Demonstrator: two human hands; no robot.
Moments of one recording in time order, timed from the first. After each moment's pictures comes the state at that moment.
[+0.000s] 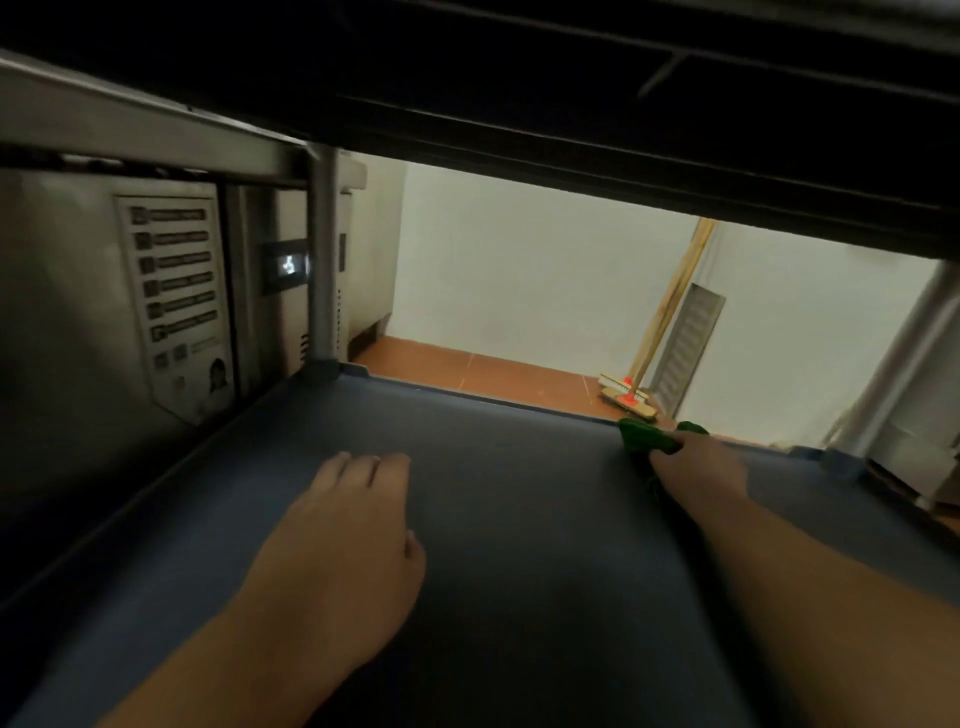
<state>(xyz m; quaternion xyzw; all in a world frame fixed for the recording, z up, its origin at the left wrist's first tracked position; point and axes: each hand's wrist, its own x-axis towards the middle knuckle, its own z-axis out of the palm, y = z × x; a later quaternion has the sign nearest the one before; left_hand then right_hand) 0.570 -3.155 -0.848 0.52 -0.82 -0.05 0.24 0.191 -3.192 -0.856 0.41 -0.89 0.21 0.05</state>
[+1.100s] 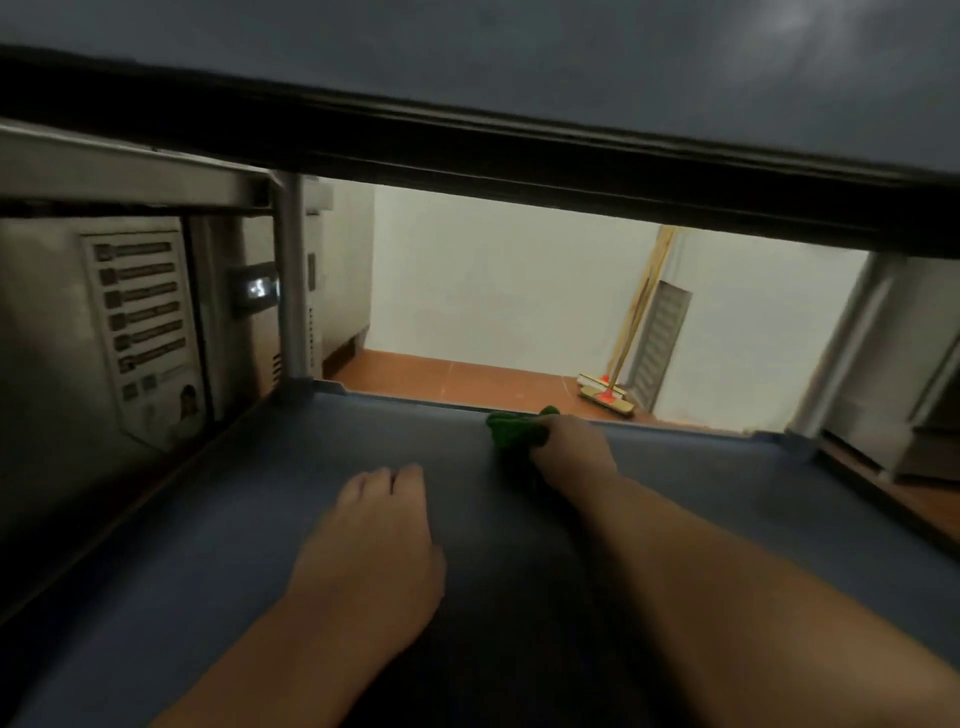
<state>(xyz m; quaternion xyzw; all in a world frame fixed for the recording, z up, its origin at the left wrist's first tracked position) 0.536 -3.139 -0.833 0.51 -0.83 -0.07 0.22 0.272 -3.229 -0.856 0.54 -0.81 0.24 -0.04</state>
